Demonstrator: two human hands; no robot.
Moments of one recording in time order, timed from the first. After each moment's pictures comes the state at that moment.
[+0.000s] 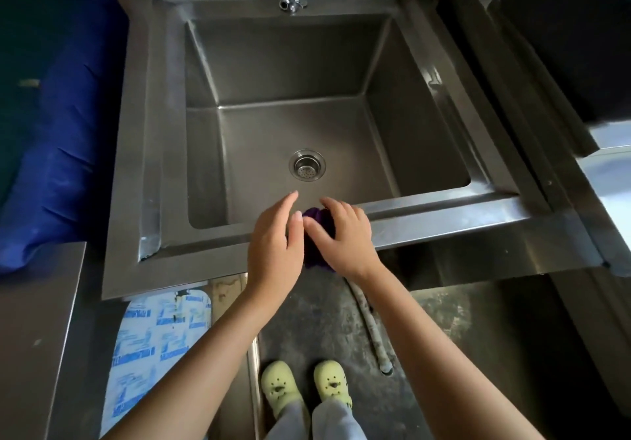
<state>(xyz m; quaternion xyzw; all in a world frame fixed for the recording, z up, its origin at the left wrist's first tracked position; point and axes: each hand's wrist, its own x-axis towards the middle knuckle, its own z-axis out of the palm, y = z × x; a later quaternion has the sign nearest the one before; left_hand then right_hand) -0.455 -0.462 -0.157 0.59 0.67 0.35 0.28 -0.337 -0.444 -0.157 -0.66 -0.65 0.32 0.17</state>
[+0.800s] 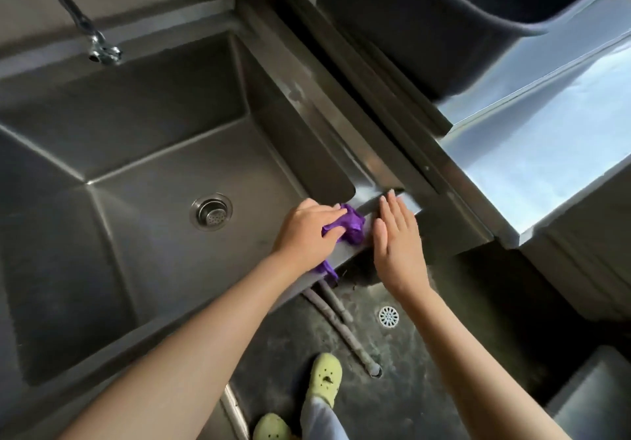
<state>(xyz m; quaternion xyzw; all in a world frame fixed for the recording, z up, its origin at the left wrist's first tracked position) -0.252 -0.350 -0.184 0.84 0.40 0.15 0.32 -0.113 -0.438 -0.195 -0.82 -0.52 0.14 0.18</state>
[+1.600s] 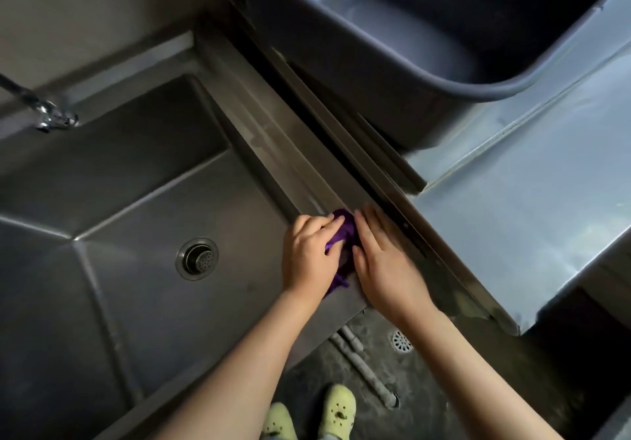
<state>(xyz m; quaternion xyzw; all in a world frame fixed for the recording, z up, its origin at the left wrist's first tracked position) -0.159 -0.300 -0.212 0.83 0.45 0.25 0.22 -0.046 -0.379 -0.184 -0.77 -0.58 0.22 0.17</state>
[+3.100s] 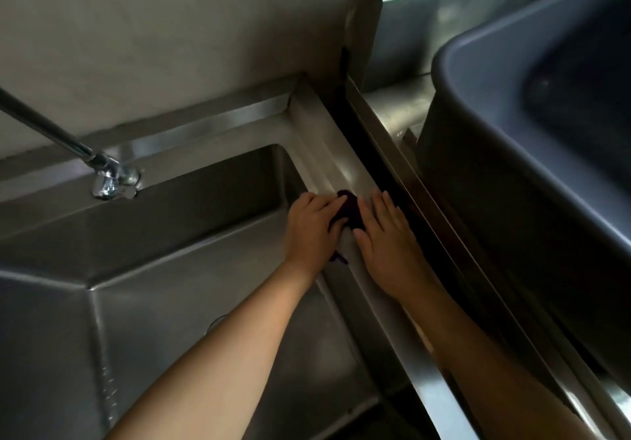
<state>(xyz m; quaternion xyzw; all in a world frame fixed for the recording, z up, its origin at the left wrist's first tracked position) -0.211 -0.015 -0.223 0.81 0.48 0.27 0.19 -0.081 -0.081 -0.201 -0.73 -0.66 0.17 0.08</state>
